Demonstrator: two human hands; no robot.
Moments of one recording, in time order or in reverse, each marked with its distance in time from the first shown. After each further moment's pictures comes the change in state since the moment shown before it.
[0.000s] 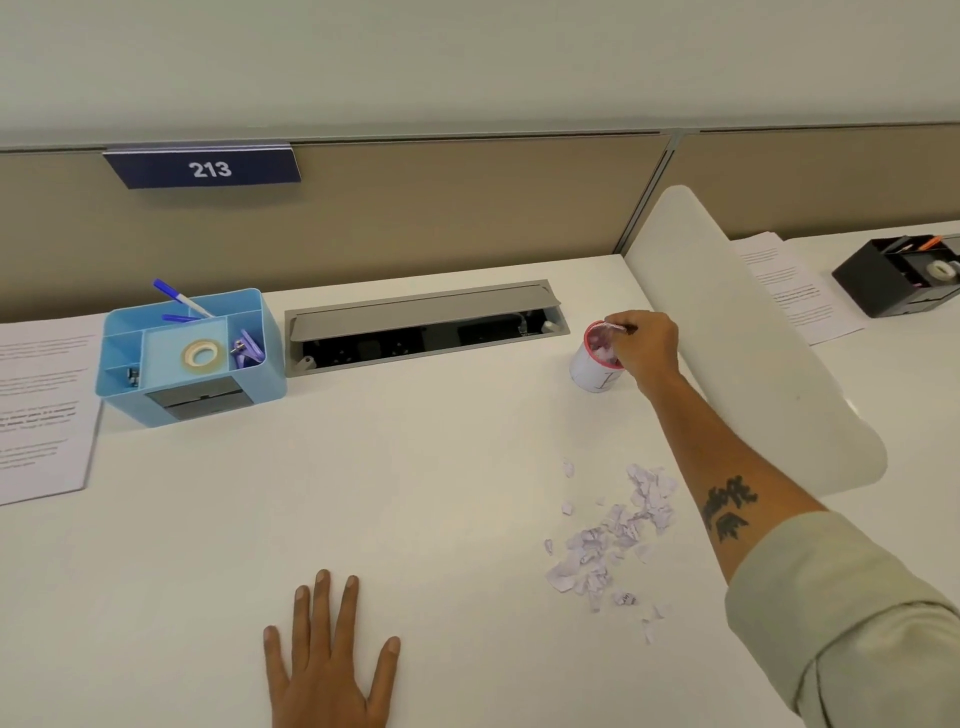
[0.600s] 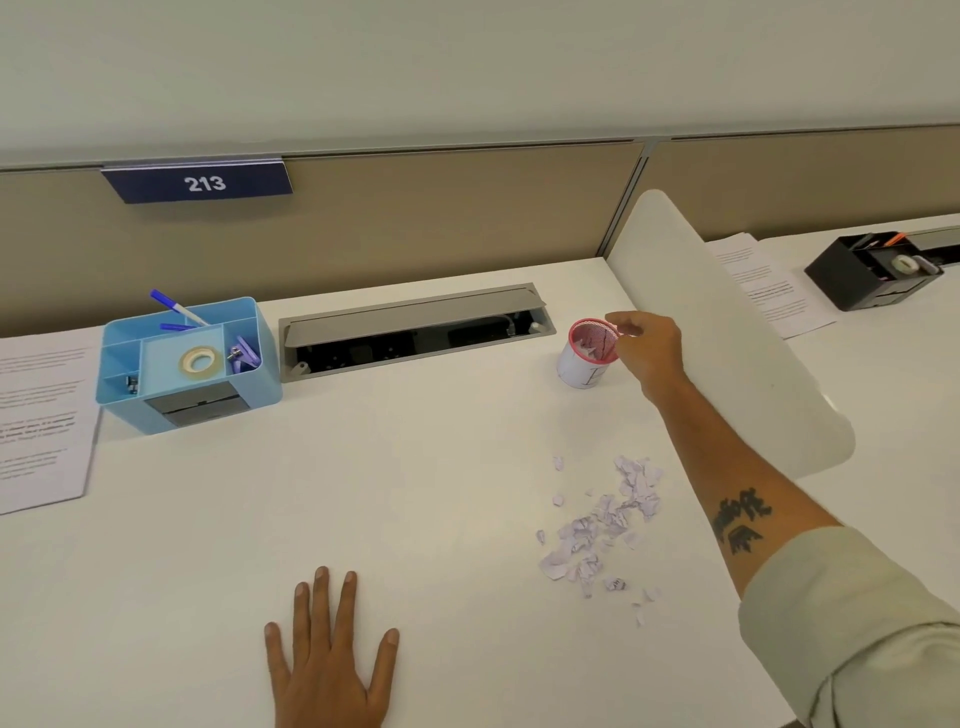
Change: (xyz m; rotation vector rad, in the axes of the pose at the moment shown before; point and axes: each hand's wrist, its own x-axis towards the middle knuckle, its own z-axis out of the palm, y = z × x) left_hand -0.002 -0.001 -0.001 -0.018 -0.003 0.010; right_hand -0.025 -0.002 -0.032 0.146 0.010 0.059
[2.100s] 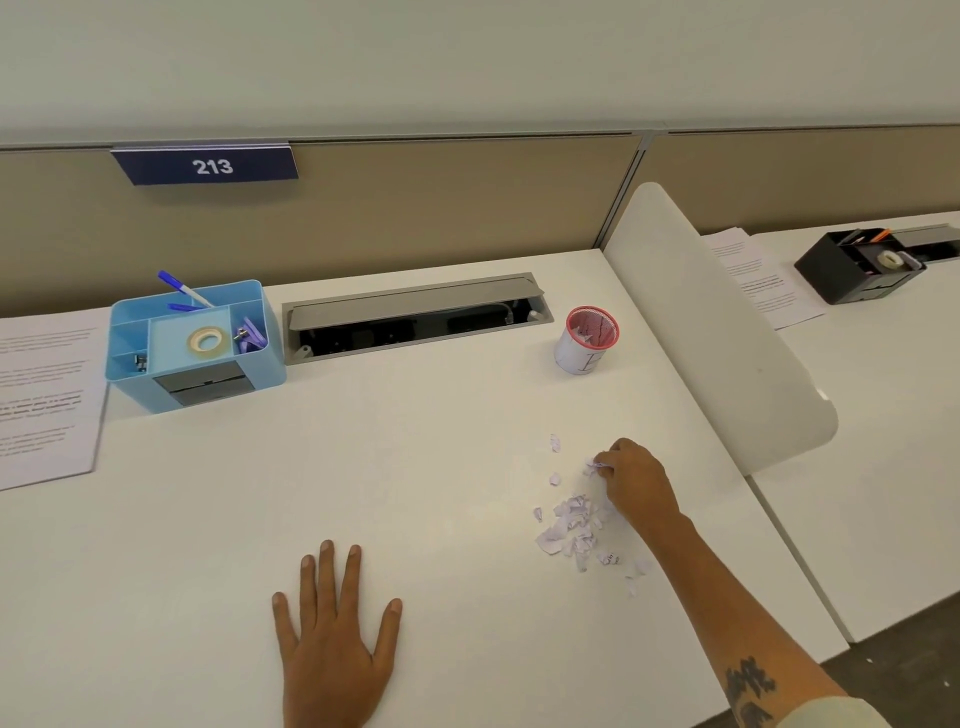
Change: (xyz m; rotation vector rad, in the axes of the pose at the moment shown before) left_hand -0.006 -0.004 0.001 -0.006 0.007 0.011; right_hand -0.156 0.134 0.002 -0.686 -0.239 -0.266
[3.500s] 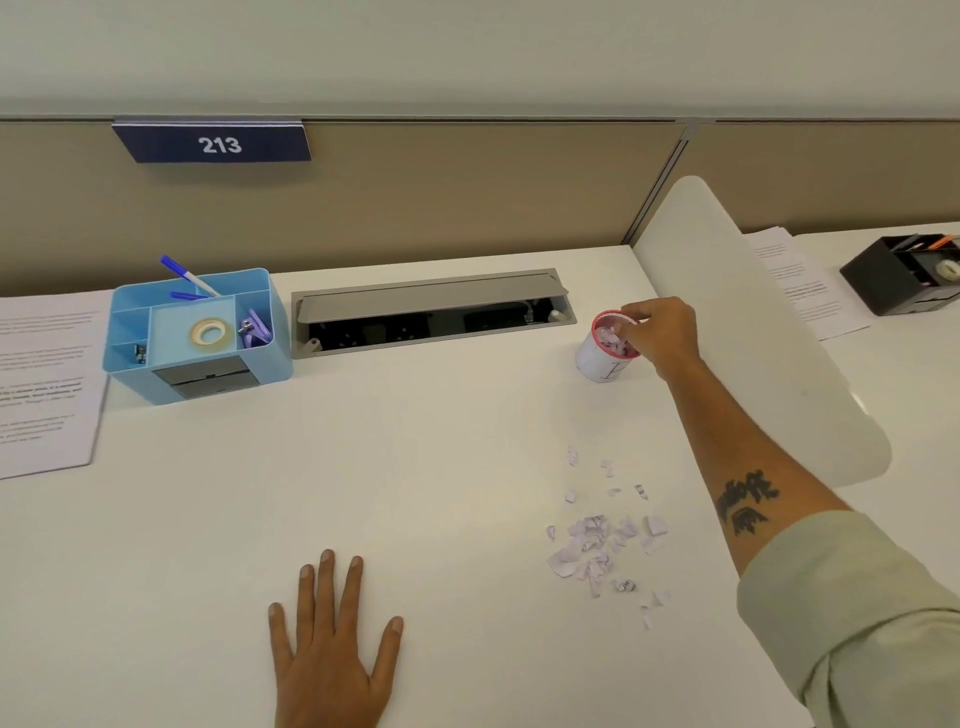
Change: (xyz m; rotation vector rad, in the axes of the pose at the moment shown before) left_hand 0.005 0.001 0.000 0.004 -0.030 -0.014; right_hand 0.197 -0.059 -0.109 0.392 0.123 0.226
